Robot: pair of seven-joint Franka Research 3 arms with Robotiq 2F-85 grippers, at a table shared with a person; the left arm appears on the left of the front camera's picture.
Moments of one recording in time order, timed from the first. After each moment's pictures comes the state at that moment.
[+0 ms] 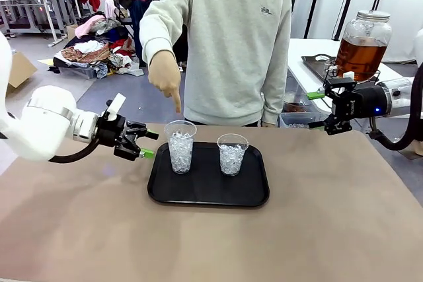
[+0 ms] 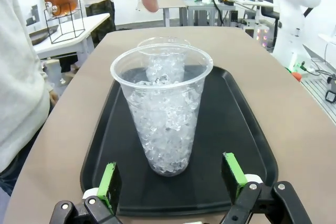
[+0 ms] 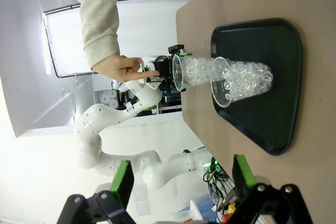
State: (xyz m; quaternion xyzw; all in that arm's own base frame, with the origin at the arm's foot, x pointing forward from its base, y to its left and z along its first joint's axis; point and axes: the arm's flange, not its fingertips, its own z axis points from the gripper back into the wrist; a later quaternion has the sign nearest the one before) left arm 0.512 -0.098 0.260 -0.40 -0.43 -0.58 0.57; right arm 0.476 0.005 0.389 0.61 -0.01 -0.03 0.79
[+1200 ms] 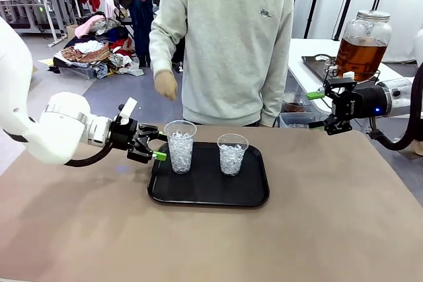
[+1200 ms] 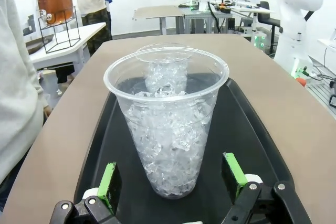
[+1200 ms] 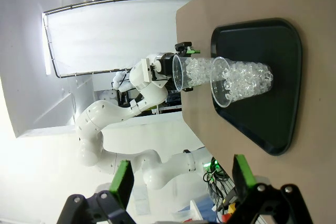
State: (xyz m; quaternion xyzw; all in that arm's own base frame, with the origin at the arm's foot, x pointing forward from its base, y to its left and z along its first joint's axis) left arm 0.522 -0.130 0.241 -0.42 -0.44 -0.57 0.55; right arm 0.476 0.005 0.389 0.61 -0.01 -0.03 0.79
